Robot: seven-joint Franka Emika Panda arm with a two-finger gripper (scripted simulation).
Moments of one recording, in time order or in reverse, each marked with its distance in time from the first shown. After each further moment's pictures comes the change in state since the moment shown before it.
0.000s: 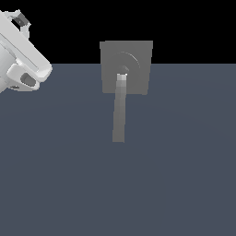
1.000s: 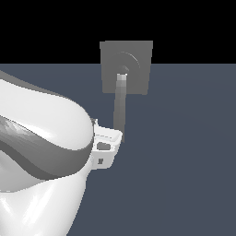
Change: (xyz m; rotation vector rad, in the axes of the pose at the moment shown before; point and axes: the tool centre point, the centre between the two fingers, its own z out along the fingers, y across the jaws) arm 0.091 0.247 -0.137 -0.354 -0.516 -1.128
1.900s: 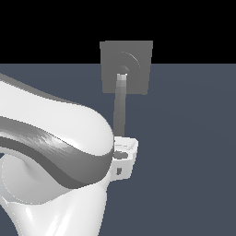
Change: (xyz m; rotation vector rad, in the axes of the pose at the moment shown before) arm -0.022 0.052 -0.013 -0.044 -0.086 -0.150
